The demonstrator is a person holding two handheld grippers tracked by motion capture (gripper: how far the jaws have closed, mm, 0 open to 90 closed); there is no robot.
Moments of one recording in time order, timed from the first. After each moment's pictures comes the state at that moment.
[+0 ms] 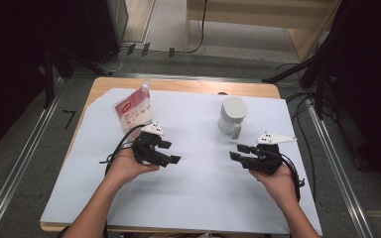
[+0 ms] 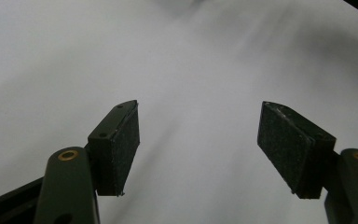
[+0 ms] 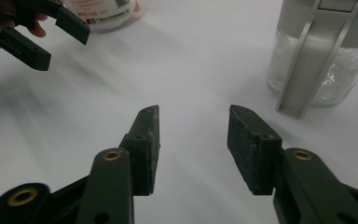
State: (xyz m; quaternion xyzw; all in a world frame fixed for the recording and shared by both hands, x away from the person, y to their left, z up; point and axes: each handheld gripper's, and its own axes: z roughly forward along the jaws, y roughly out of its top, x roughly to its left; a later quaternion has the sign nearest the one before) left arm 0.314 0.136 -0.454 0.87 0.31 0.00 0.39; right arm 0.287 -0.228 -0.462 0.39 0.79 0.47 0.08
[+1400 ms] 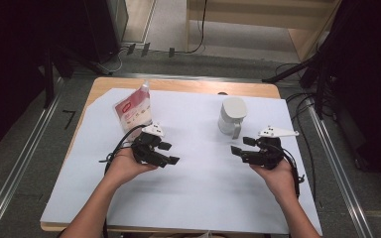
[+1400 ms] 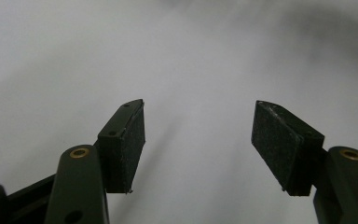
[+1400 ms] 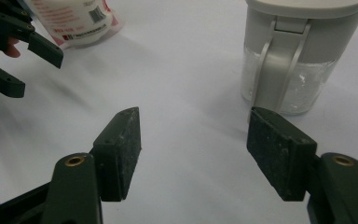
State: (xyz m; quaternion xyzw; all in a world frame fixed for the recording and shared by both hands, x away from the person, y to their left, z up) left arm 0.315 0.138 -0.455 0.88 0.28 0.00 0.37; right arm 0.299 -0.231 -0.456 0.42 0.77 0.47 0.10
